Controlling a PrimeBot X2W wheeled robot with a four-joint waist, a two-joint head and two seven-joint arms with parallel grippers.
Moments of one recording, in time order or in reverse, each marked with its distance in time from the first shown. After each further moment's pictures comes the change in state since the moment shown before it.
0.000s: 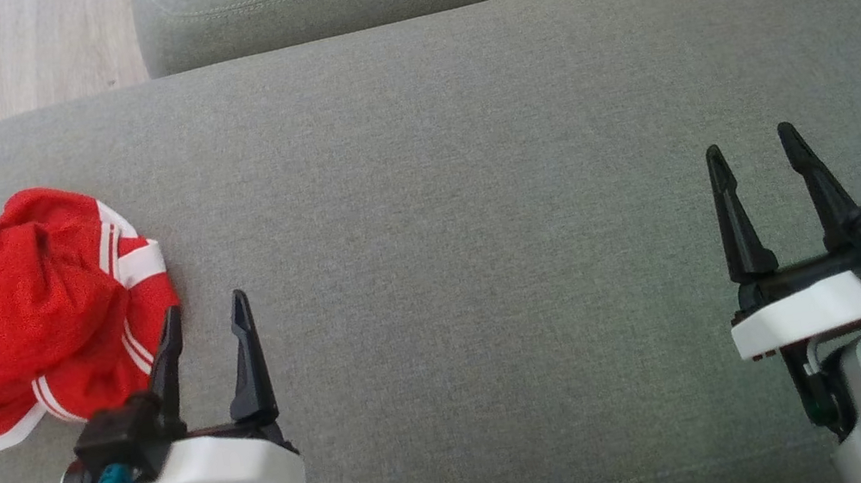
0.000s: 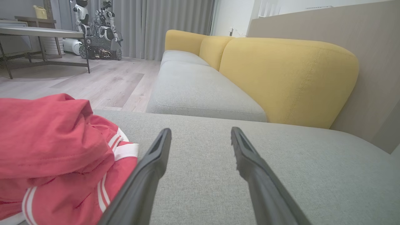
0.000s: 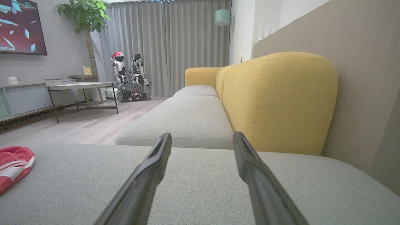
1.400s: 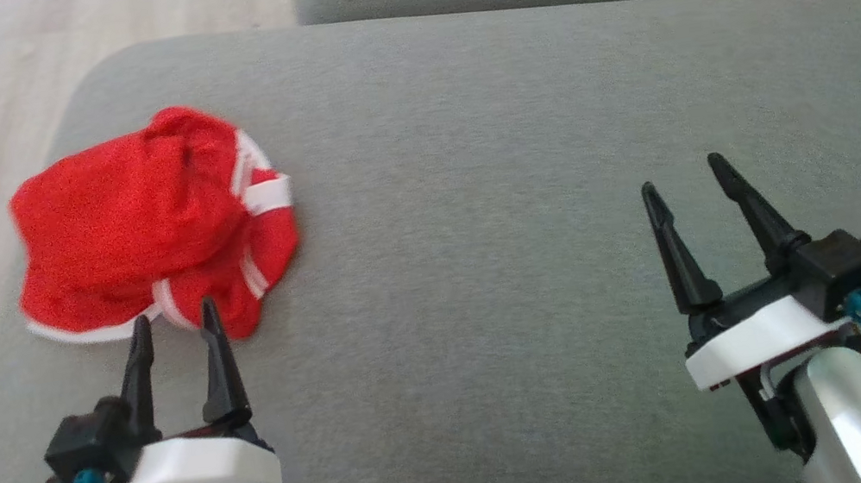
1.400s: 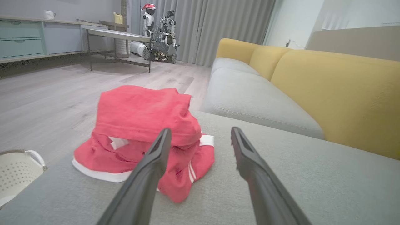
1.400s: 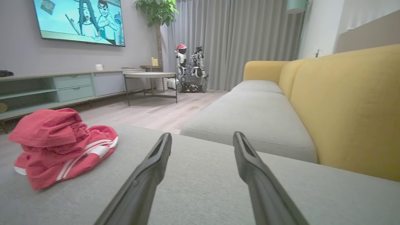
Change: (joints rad) left arm -0.003 -0.002 0.042 0.028 -0.020 0.012 0.000; right arm 0.001 0.000 0.115 0.031 -0.007 0.000 0.000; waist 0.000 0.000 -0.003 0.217
